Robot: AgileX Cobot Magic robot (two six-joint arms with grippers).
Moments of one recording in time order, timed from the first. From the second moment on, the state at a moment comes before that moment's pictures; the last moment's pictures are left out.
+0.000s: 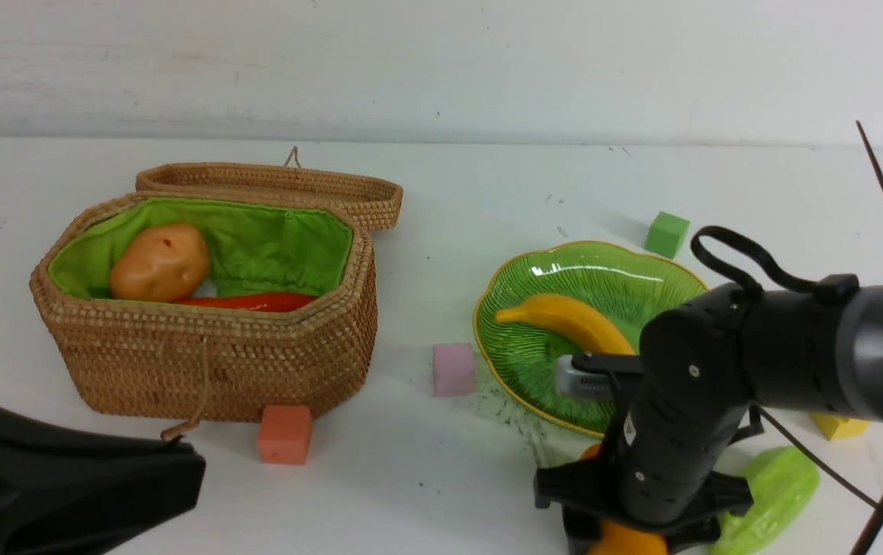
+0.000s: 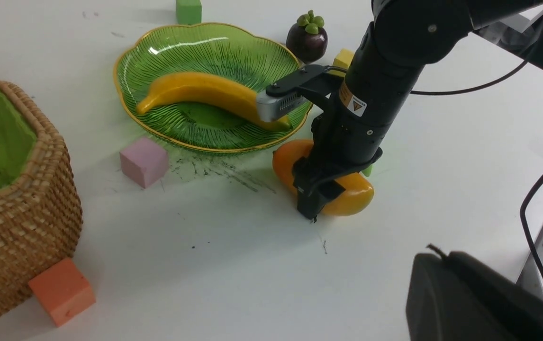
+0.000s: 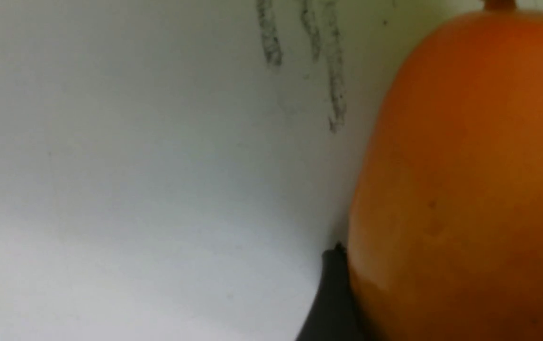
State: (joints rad) right arm 0.58 1.81 -1.06 0.11 0.77 0.51; left arm -0.32 0.62 -0.77 -0.71 0.84 0.55
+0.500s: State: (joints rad) right arm 0.58 1.66 -1.05 0.18 0.90 0.38; left arm -0.32 0.62 -0.77 -0.71 0.83 0.55
